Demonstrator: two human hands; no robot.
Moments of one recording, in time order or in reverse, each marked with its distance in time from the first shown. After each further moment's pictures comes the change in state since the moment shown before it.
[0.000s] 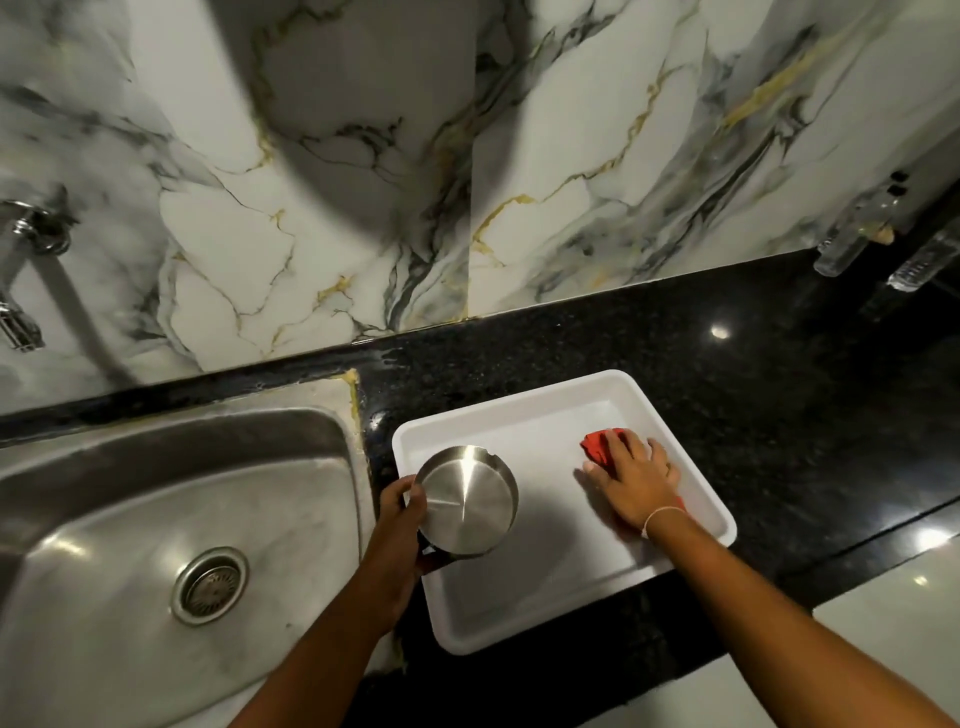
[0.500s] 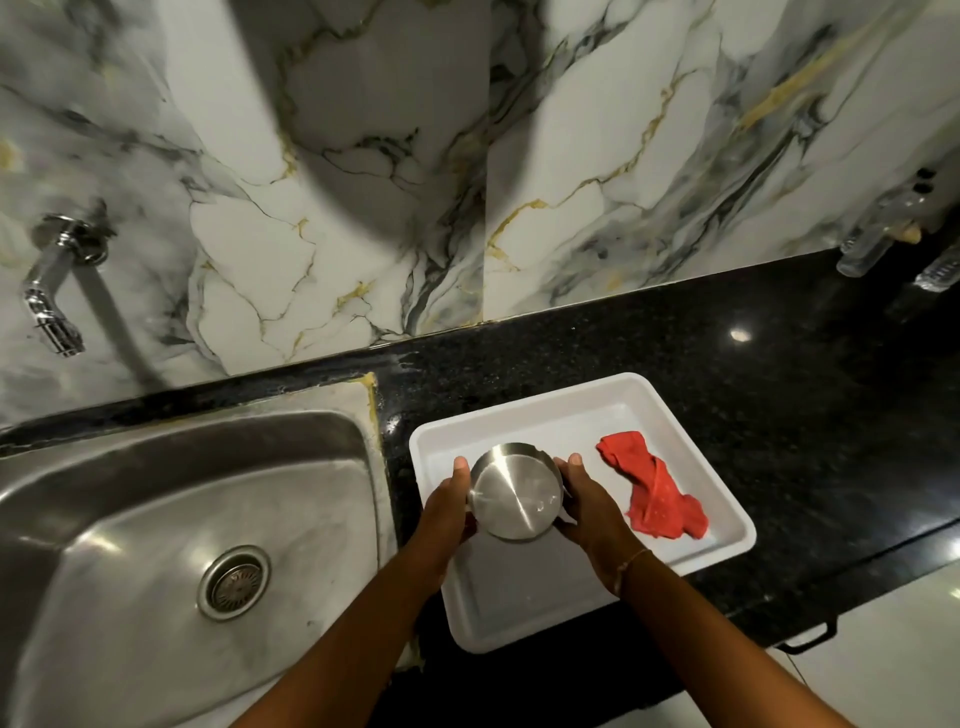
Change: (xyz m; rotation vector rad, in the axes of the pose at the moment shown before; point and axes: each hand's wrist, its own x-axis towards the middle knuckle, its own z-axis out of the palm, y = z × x) left_hand 0.013 0.010 0.036 0.328 -0.042 -0.007; right_hand -0.061 -0.087 0.010 1.331 -0.283 0.164
